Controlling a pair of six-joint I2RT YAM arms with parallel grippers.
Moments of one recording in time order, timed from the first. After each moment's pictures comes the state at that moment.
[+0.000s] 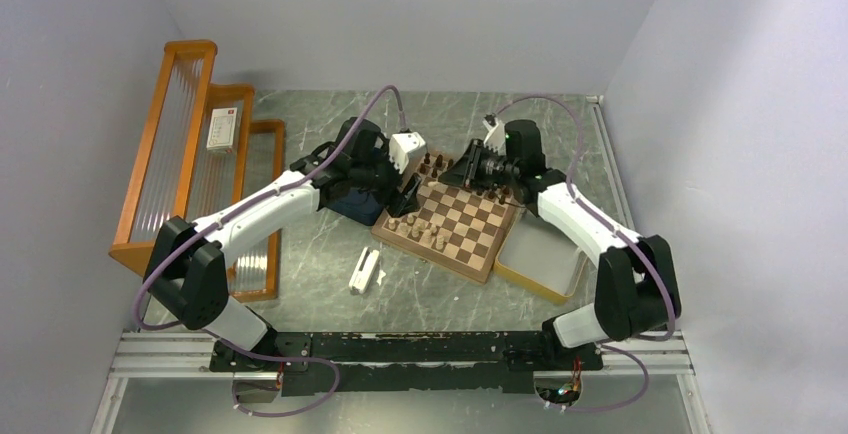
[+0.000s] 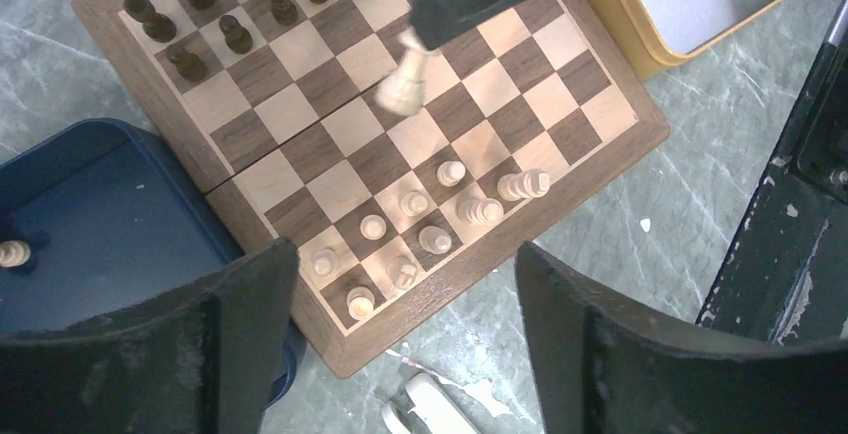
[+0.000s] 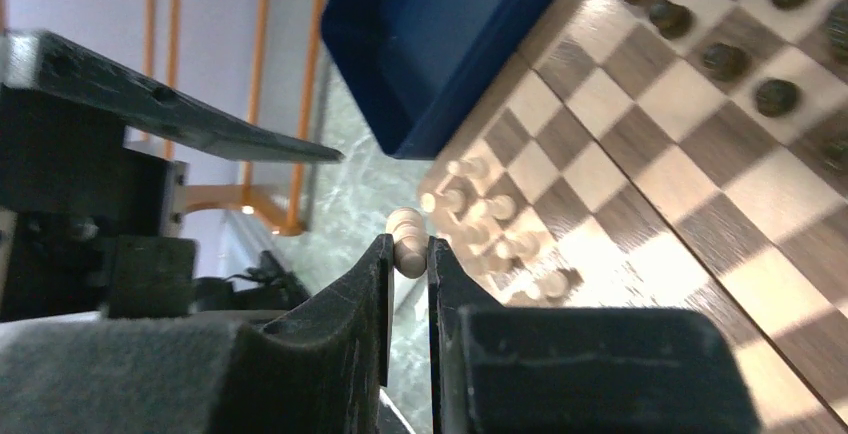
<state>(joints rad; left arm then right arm) -0.66 1.53 1.17 -0.32 0.41 0.16 0.33 1.46 0.95 -0.03 -0.62 0.65</state>
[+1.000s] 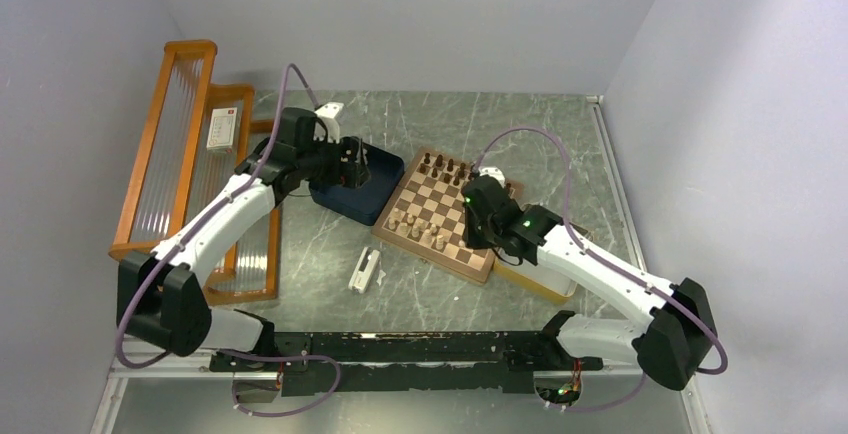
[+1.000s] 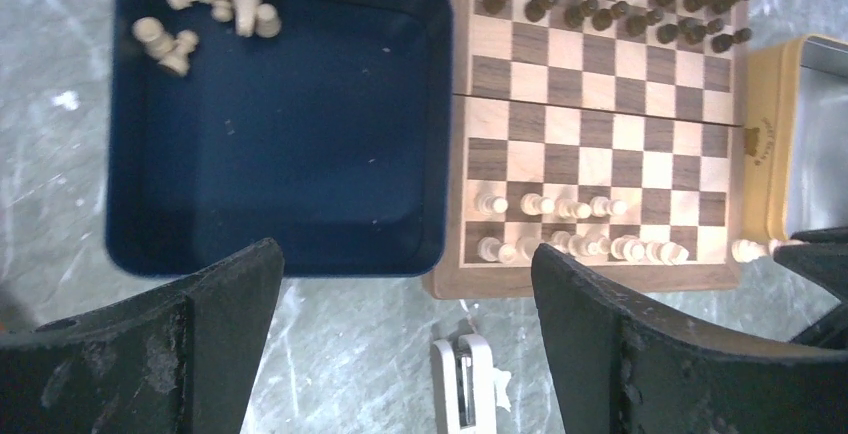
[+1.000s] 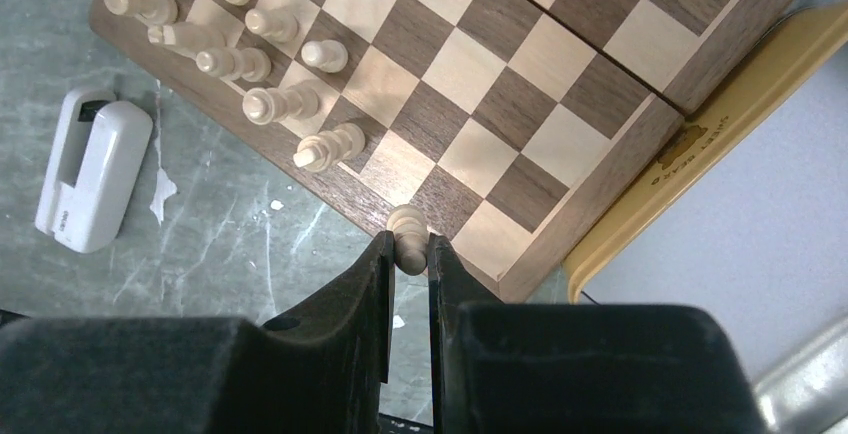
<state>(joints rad) -0.37 1.40 1.10 -0.39 0.24 -0.19 0.73 1.15 0.86 -0.62 0.21 0.54</state>
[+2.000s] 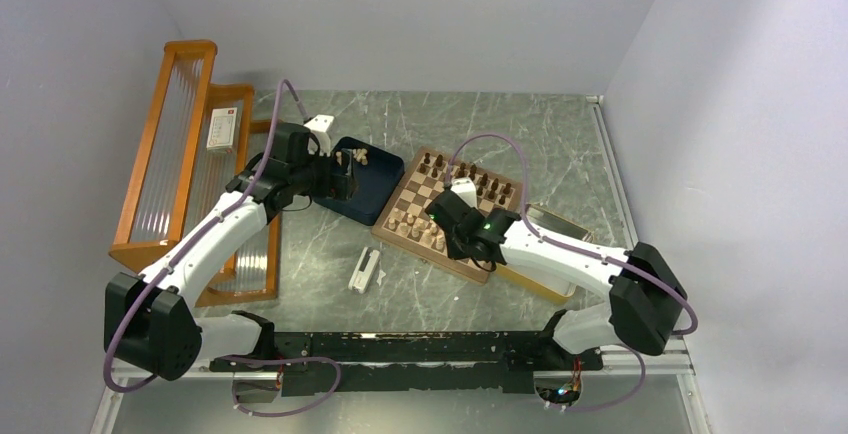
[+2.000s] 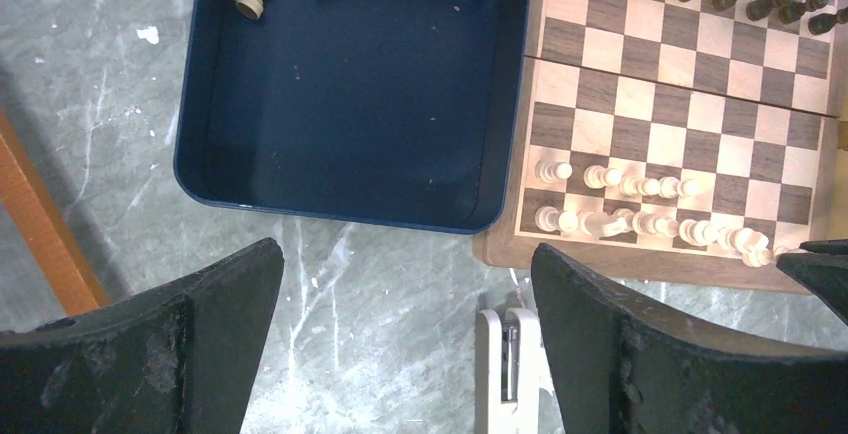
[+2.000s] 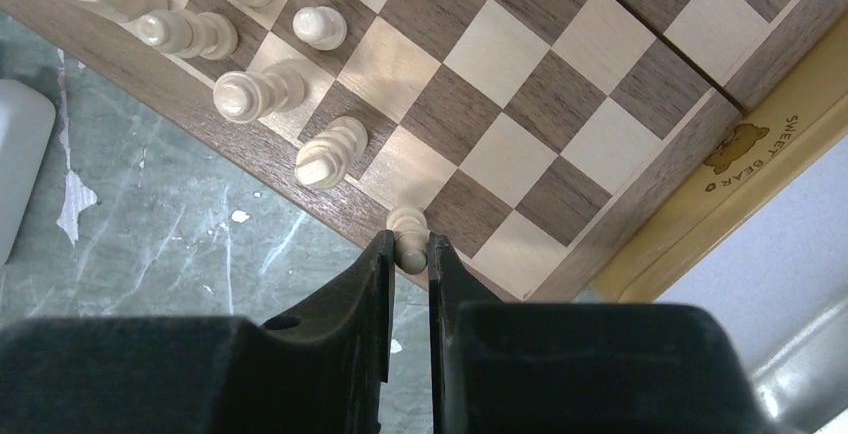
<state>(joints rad) -0.36 1.26 0.98 -0.40 0.10 -0.18 0.91 1.36 0.88 -0.61 0.37 0.60</state>
